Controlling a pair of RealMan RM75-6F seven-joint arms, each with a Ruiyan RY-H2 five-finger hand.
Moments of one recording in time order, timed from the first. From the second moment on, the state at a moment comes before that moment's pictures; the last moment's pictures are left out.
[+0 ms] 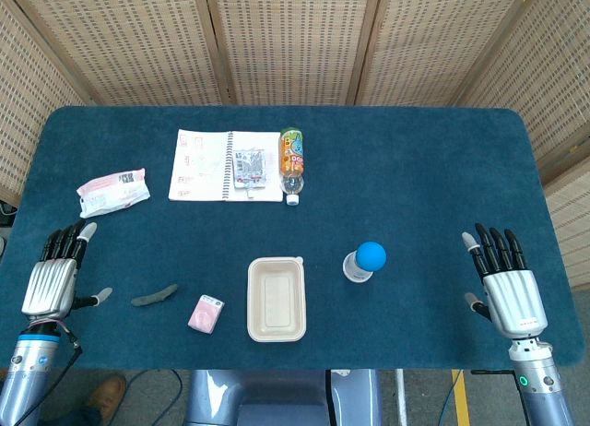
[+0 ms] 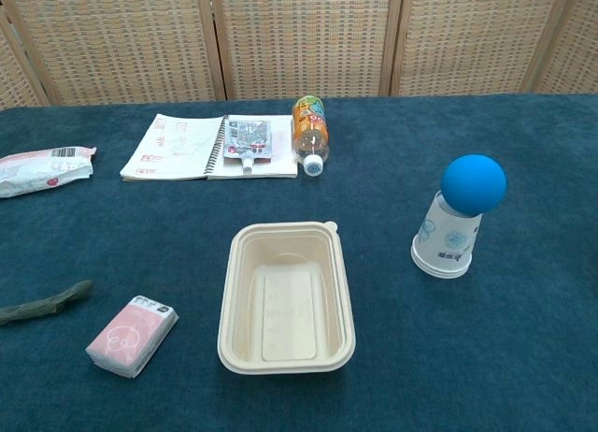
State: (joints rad) left arm -0.27 -1.25 -0.01 -1.72 1.28 1.45 0.22; right arm 0.20 -1.26 0.04 -1.53 -1.58 1.58 -0.27
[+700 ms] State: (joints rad) left arm -0.30 -1.35 0.01 -1.65 1.22 1.22 0.26; right arm 0.18 -1.25 0.04 -1.55 -1.60 1.56 -0.28
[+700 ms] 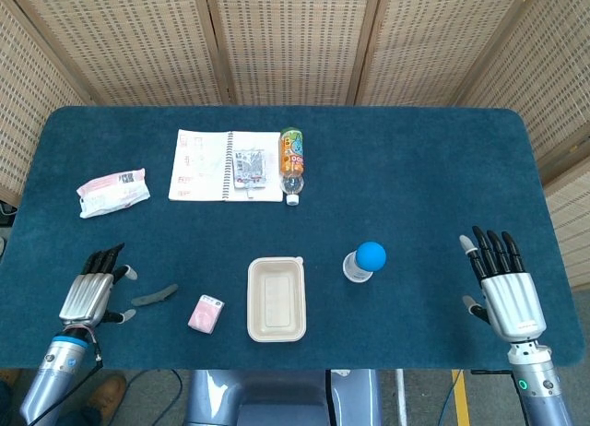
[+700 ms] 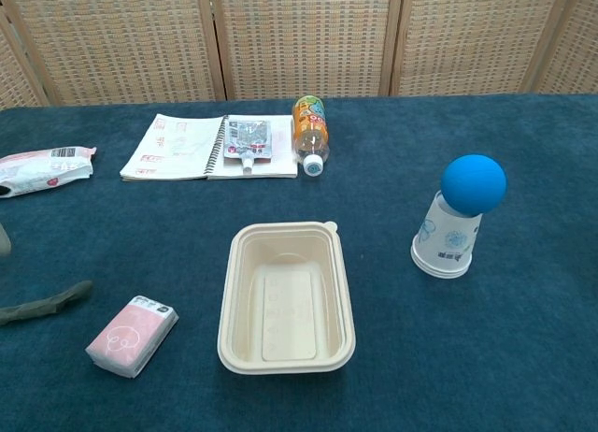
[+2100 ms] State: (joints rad) left arm -0.30 -1.54 -0.04 -1.48 1.11 1.17 0.36; right arm 0.18 -1.26 0.06 -1.53 -1.62 1.53 -0.22
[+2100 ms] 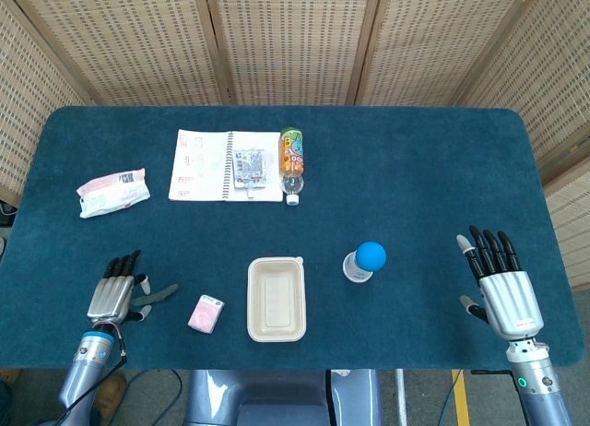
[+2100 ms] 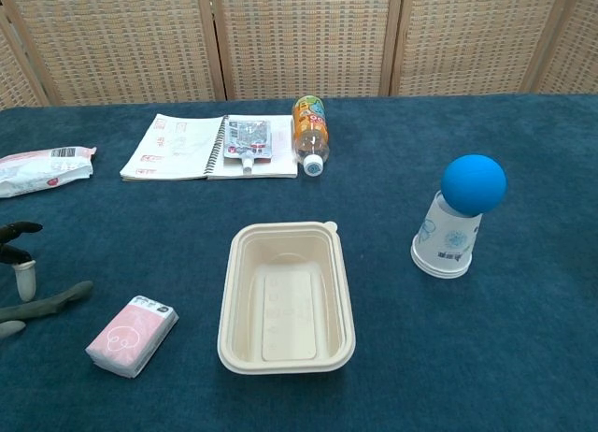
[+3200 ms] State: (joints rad) left arm -0.30 -1.58 -0.06 -1.44 1.09 1.18 0.40; right arm 0.17 -1.25 0.07 -1.53 -1.61 1.53 -0.21
